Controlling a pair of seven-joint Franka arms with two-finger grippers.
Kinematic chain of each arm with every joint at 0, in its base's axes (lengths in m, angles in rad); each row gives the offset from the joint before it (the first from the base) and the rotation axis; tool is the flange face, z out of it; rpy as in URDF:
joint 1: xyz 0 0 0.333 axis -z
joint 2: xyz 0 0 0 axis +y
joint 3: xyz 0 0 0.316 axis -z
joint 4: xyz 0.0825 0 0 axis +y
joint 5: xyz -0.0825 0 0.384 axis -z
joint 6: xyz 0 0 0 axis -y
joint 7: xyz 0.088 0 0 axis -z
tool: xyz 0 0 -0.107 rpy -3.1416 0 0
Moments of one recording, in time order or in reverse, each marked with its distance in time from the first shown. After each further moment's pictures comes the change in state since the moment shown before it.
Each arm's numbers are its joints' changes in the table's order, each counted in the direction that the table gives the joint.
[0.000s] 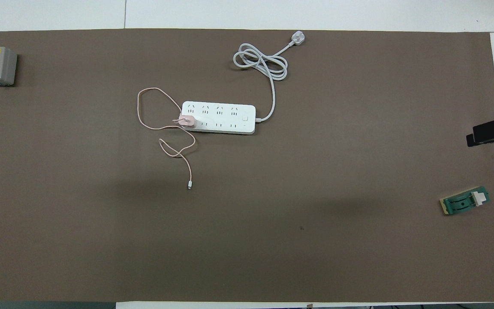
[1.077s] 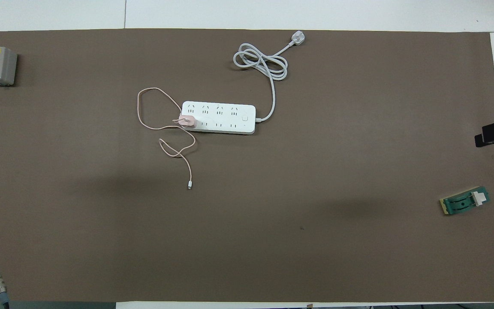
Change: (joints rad) left arm 0.625 0.384 -1.151 0.013 0.551 -0.048 0.415; right arm 0.022 0.000 0.005 -0.001 0.000 -0.004 0.000
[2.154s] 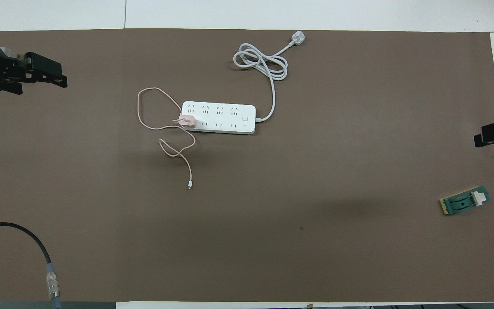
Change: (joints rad) left arm 0.108 0.002 0.165 -0.009 0.052 0.083 -0.098; right arm 0.000 0.000 0.000 0.000 0.000 0.000 0.000
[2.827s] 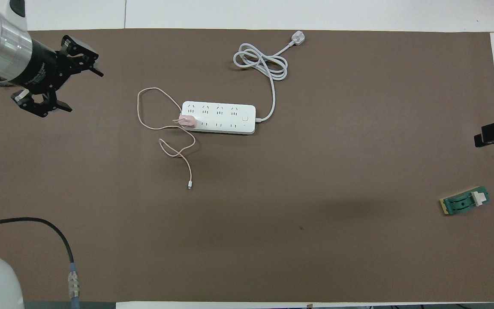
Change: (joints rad) left arm 0.002 0.003 0.108 0.000 0.015 0.004 -0.797; right arm 0.000 0.000 0.000 0.000 0.000 0.000 0.000
